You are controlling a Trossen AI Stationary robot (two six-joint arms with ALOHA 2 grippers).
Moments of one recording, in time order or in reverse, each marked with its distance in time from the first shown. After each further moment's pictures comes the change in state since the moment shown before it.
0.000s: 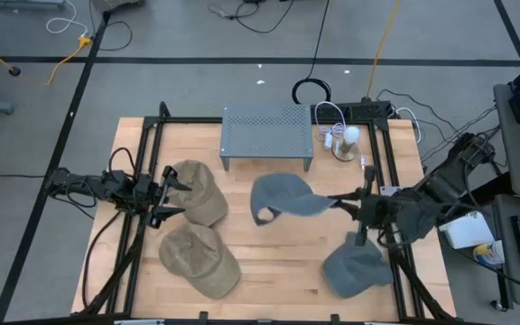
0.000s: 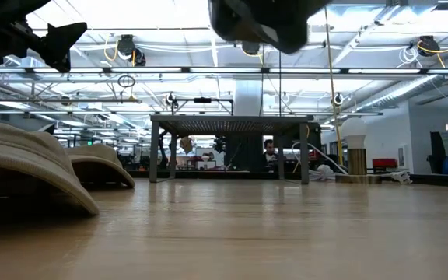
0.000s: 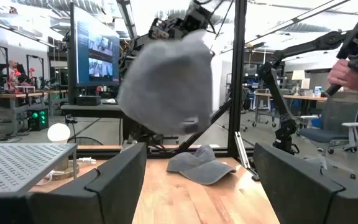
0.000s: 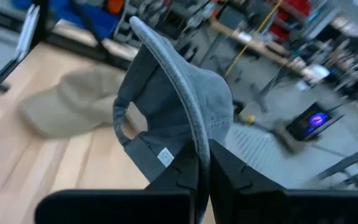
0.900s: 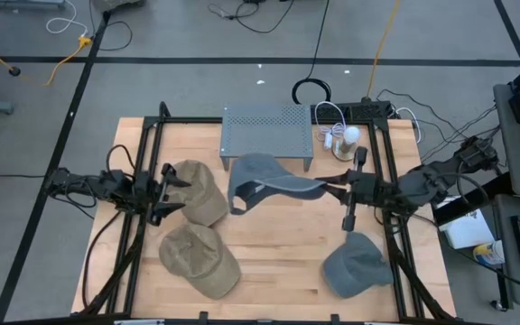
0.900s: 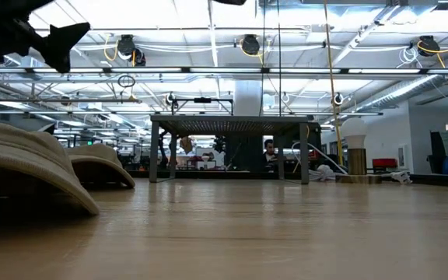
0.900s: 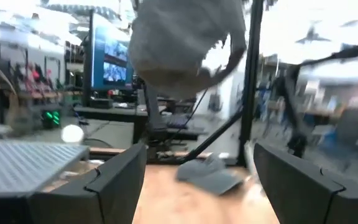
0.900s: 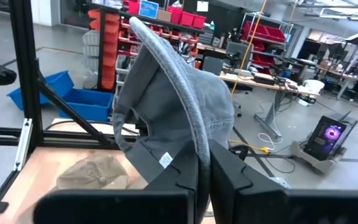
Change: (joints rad) left arm 0.000 0.000 0.000 0.044 -0.061 -0.072; right arm -0.191 0.011 0.000 0.399 -0.165 -0.058
